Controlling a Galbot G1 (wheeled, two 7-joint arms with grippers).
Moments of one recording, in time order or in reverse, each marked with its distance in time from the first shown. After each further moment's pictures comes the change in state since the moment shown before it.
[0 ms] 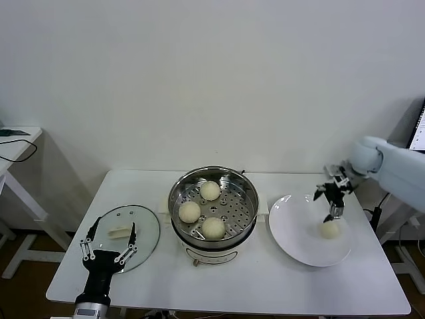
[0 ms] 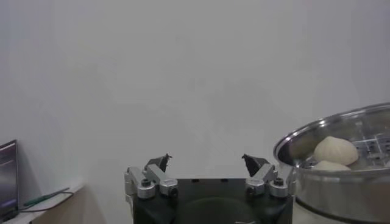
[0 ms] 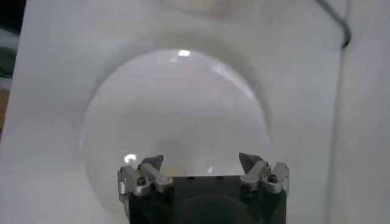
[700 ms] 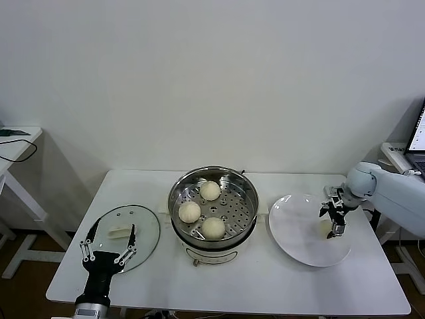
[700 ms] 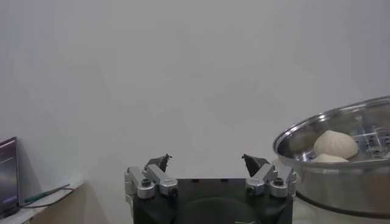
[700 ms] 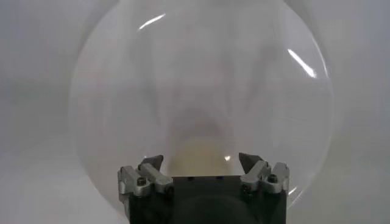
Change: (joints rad) left arm 0.000 -0.003 -0.007 0.014 0.001 -0.005 0.001; right arm -0.159 0.029 0.076 -0.102 -0.047 -0.032 0.079
